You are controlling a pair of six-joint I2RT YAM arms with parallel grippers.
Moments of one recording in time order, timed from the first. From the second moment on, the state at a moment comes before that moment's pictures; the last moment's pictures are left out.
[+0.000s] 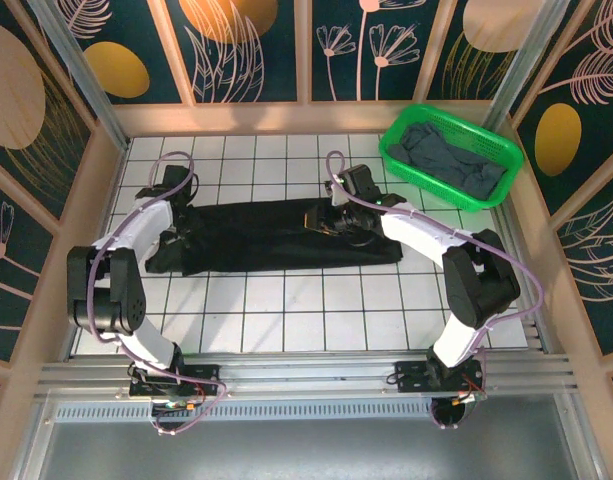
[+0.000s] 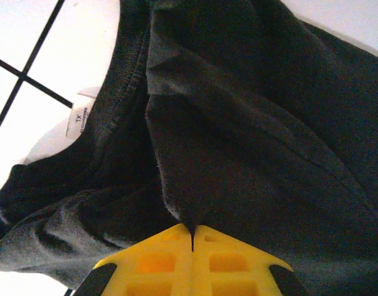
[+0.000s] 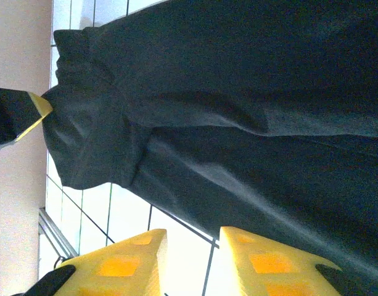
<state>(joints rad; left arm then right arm) -0.07 1.66 1.16 -0.77 -0.22 -0.60 0.55 1.71 1.17 -0.31 -0.51 0.63</state>
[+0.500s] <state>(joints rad) -0.07 1.67 1.10 -0.78 -0.21 -0.60 0.52 1.71 1.17 -0.32 -0.50 0.63</state>
